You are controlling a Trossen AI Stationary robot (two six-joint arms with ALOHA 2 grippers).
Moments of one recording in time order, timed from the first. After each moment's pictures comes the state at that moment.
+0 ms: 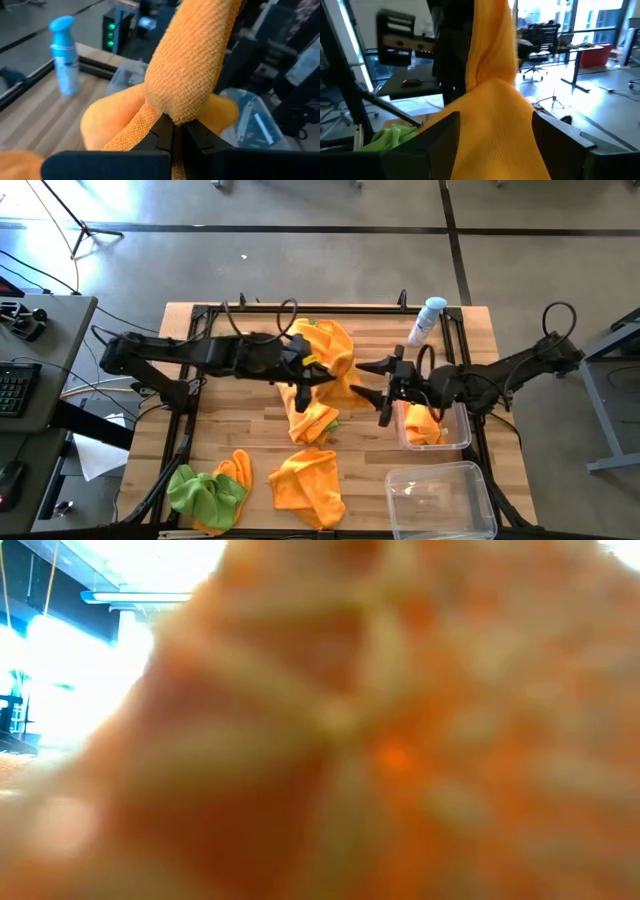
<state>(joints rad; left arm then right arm) -0.12 1.49 1.50 -0.33 -0.17 -0.33 0.33 1.18 0.98 0.16 0.56 0.07</state>
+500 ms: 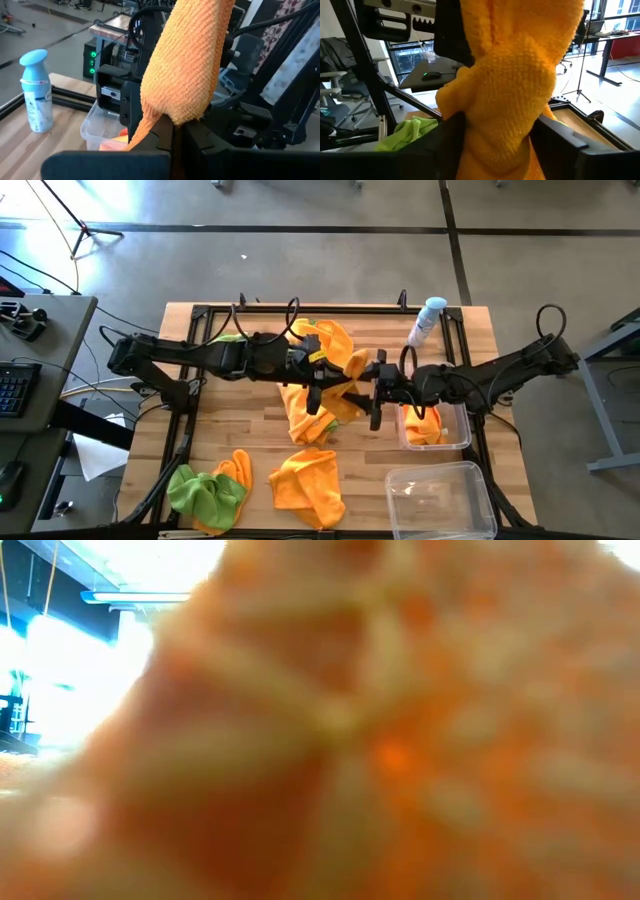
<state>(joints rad) -0.11 1.55 1.50 -0.11 -0.12 -0.29 0.28 1.26 0.98 0.21 0.40 0.12</state>
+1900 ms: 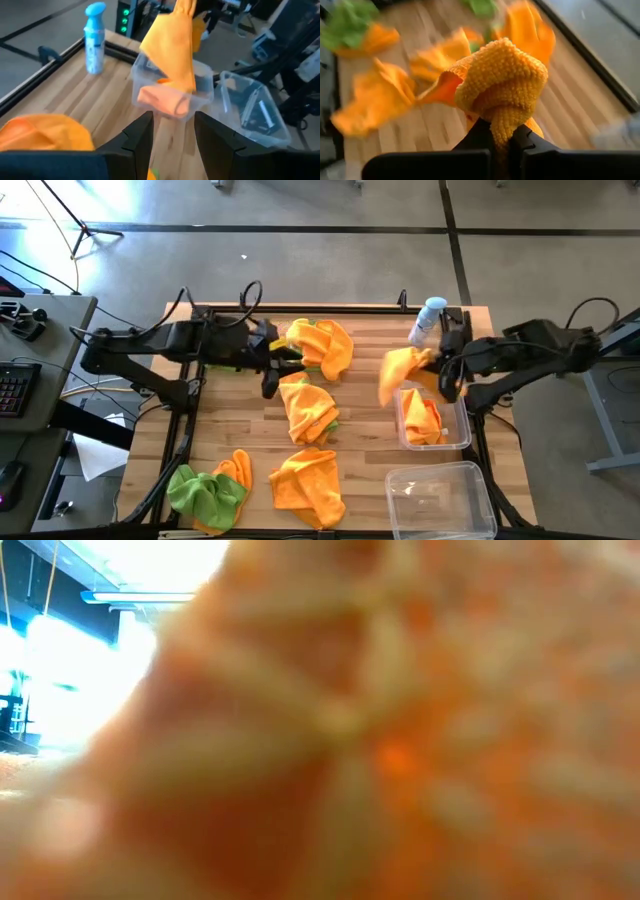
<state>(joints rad) -0.09 1.29 1.48 -0.63 -0.20 -0.38 0.27 1.00 1.47 -1.38 0.38 0.58</state>
